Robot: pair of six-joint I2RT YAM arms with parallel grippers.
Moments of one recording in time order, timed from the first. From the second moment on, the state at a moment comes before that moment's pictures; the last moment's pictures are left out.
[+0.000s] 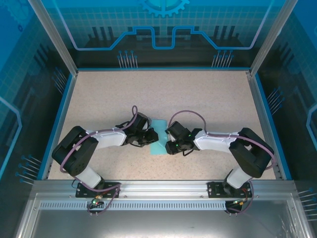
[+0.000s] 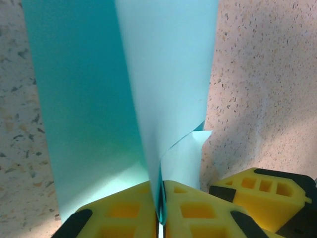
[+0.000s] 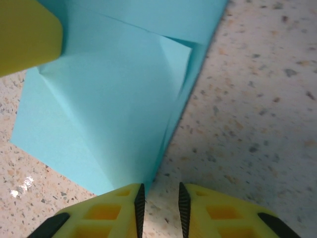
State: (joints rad) left arm -0.59 1.60 0.71 -0.06 0.38 -0.90; right arm 0.83 1.58 0.77 -0.33 -0.10 0.48
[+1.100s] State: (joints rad) left arm -0.54 1.34 0.86 -0.20 0.50 -0.93; right arm 0.48 1.36 0.46 0.43 -0.73 1.14
